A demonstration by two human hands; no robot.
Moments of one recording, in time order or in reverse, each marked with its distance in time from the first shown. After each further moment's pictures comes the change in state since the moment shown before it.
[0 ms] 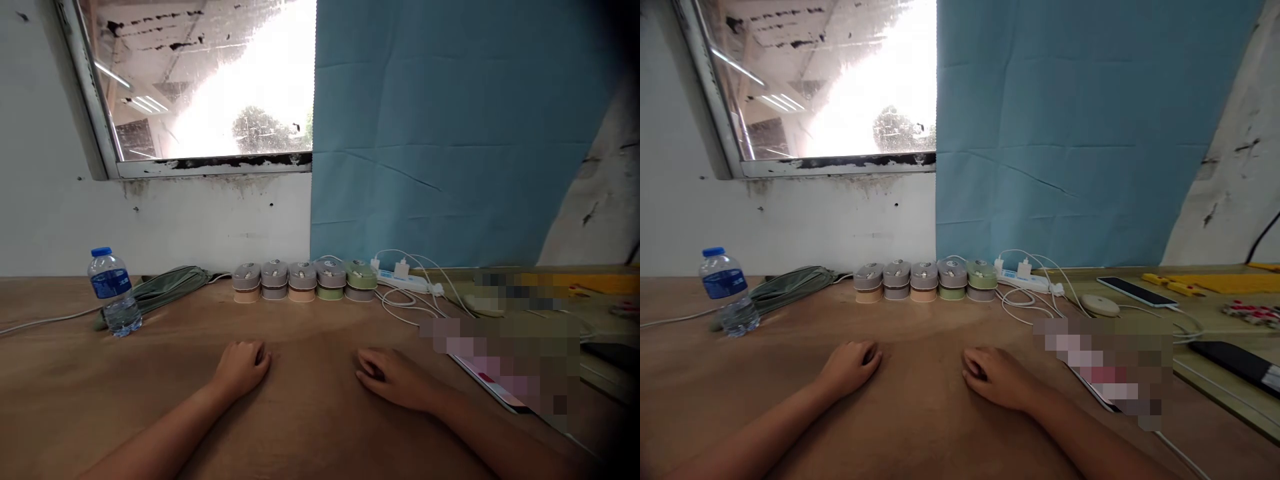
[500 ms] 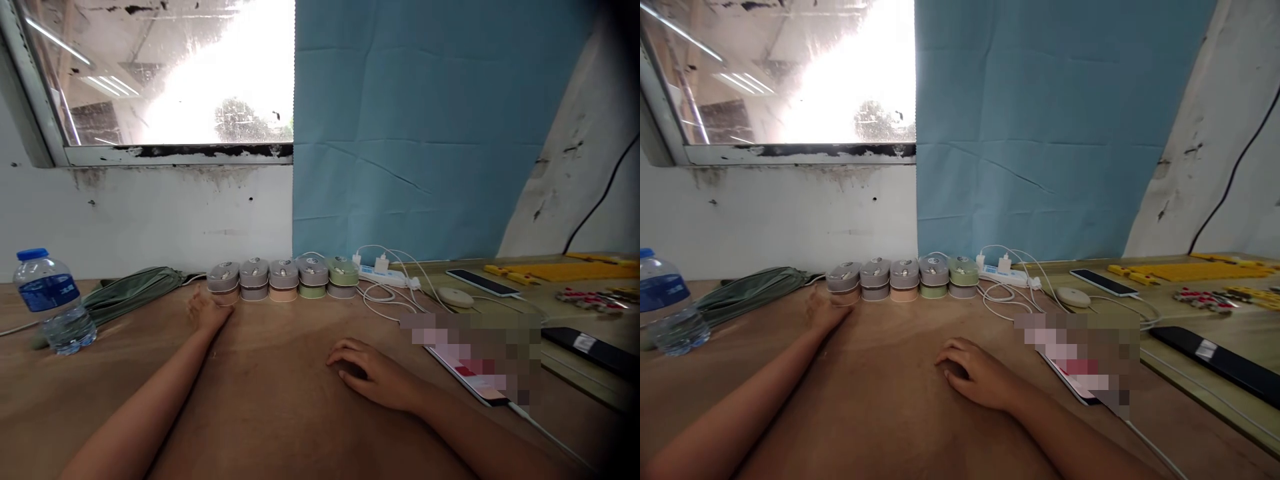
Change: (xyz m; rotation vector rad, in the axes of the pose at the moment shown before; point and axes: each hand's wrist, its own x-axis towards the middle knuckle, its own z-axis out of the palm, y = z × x) left_hand 0.125 -0.062 0.029 -0.292 0.553 -0.654; right_hand 0.003 0.013 0.001 0.184 0.039 -0.123
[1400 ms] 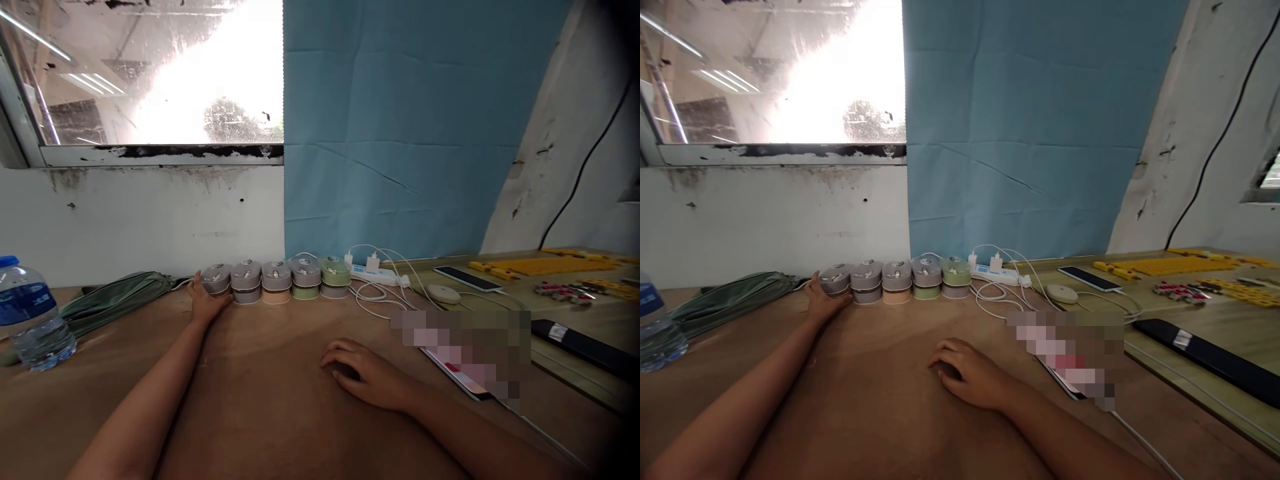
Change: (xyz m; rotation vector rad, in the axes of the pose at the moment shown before) left_hand 0.033 0.006 0.013 -0.283 -0.005 0.259; right_hand 0.001 0.002 0.002 -0.015 0.028 -0.020
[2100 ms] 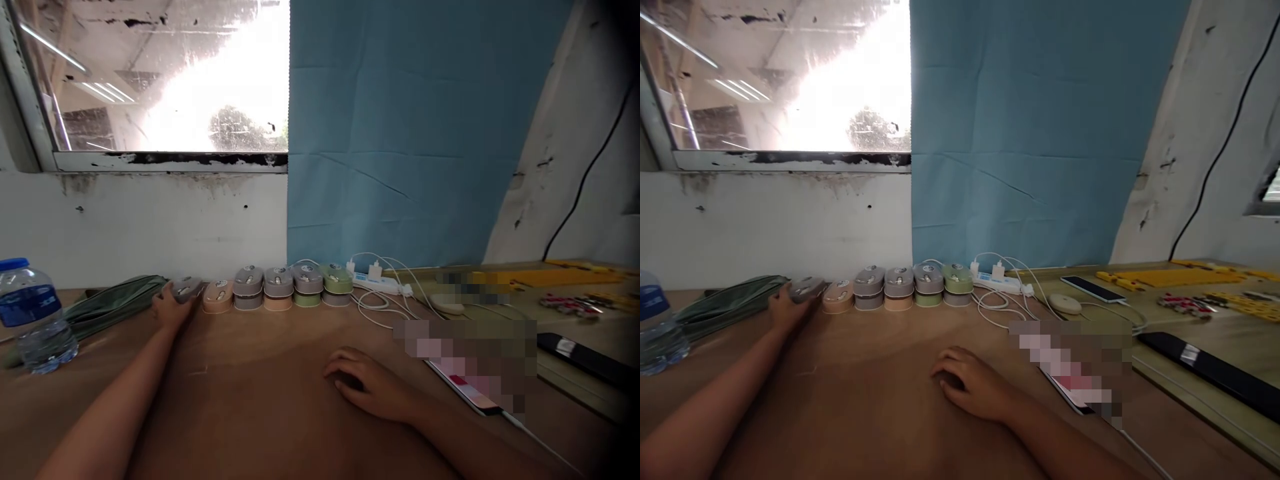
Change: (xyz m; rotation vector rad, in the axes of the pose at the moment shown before) left_hand 0.025 -0.044 -0.048 0.258 0.074 -0.223; right_hand 0.000 -0.005 -0.005 -0.025 -0.018 0.011
